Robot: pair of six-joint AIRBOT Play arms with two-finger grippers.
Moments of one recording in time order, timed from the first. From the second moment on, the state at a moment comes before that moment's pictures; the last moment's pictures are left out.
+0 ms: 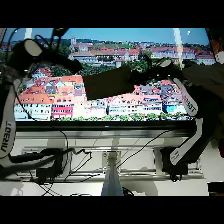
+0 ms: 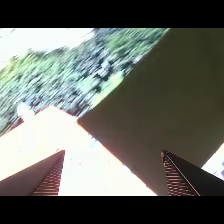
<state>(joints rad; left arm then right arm) -0.10 -1.42 1.40 1.17 -1.06 -1.00 0.09 -1.92 1.41 -0.61 1.10 1.21</state>
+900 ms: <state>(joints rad) 0.07 -1.38 1.40 1.27 -1.17 -1.03 -0.31 -1.27 1.66 -1.37 1.30 1.63</state>
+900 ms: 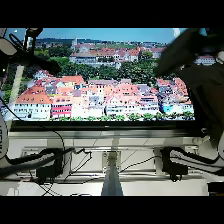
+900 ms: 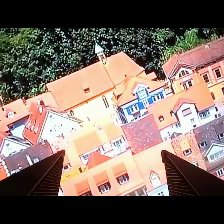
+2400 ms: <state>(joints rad) 0.07 -1.38 1.40 1.27 -1.18 -1.03 0.00 -1.05 1.68 -1.54 1.37 1.61</state>
